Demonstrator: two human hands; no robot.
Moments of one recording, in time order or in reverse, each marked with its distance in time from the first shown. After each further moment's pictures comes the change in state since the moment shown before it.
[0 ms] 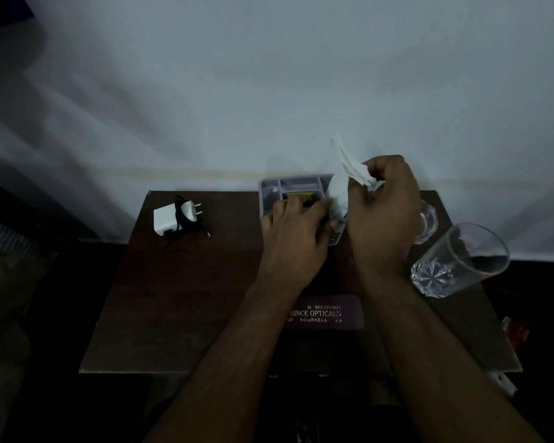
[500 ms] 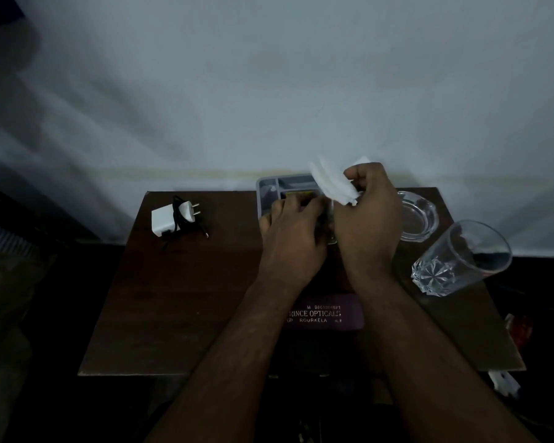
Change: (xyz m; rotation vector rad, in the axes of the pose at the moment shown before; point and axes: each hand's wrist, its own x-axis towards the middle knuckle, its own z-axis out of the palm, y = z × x) left_hand 0.000 0.003 -0.003 -0.020 -0.069 -0.054; right_hand -0.007 -0.003 0.009 -0.097 -0.169 0.190
